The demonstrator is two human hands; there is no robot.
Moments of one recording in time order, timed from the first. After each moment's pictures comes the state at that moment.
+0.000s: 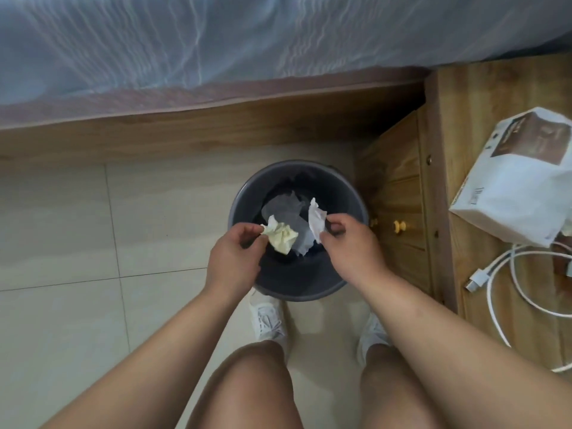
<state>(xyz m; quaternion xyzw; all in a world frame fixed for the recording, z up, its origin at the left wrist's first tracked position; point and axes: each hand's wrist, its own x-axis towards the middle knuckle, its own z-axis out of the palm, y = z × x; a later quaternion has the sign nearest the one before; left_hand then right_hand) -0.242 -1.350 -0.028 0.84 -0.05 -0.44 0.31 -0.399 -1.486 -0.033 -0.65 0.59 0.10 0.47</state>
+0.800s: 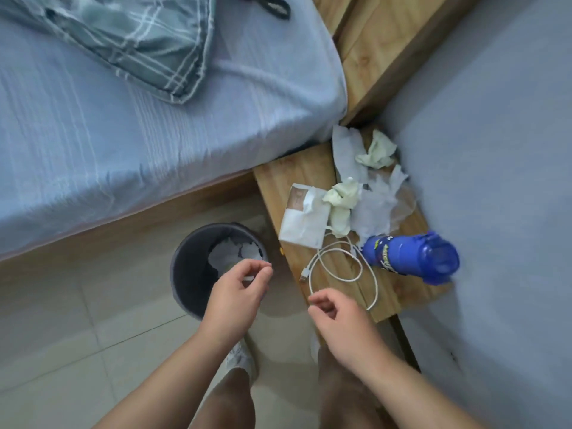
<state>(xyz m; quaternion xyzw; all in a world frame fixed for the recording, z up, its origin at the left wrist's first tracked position) -0.365 -1.454 0.190 0.78 -0.24 -0.51 0.28 -0.570 -1.491 0.198 -0.54 0.65 0.04 0.54</state>
